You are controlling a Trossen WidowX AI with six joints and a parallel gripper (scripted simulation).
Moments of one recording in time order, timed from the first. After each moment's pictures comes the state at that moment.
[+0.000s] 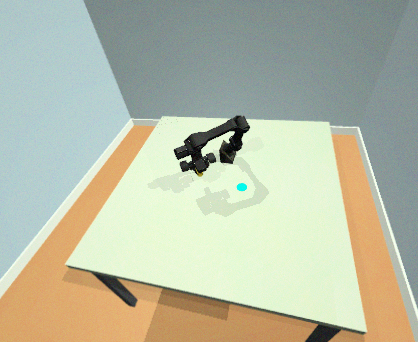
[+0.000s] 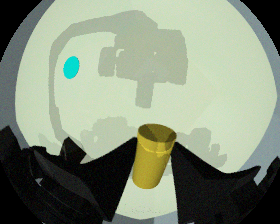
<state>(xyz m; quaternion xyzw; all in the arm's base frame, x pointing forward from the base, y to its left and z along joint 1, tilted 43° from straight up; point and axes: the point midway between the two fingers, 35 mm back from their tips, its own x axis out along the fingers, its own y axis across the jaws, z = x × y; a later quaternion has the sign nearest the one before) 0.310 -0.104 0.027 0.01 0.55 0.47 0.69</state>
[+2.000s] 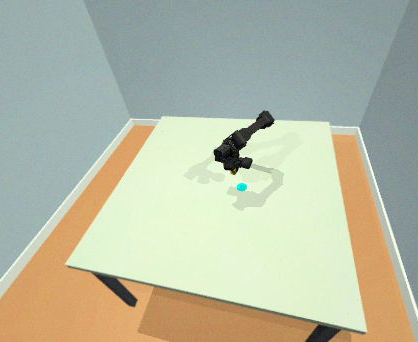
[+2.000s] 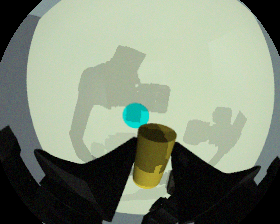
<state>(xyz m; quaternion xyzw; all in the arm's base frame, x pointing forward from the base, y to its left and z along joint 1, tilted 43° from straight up) 0.260 0.018 0.158 0.27 0.69 0.23 0.63</state>
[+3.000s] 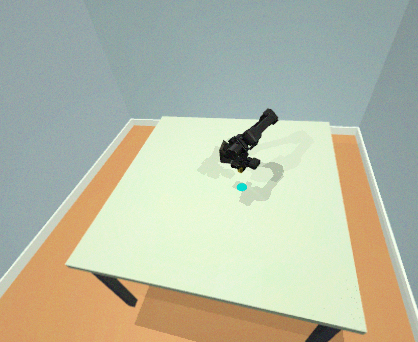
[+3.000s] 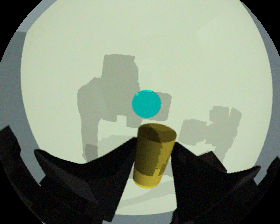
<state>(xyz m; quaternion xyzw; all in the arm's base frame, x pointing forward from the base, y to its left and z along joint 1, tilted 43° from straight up) 0.229 0.047 0.175 0.31 0.71 0.16 0.61</state>
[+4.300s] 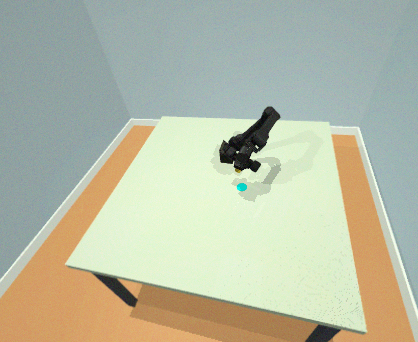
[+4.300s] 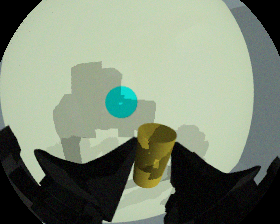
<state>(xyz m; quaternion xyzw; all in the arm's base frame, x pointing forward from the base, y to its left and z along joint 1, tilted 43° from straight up) 0.212 0.053 0.155 0.21 0.71 0.10 0.66</state>
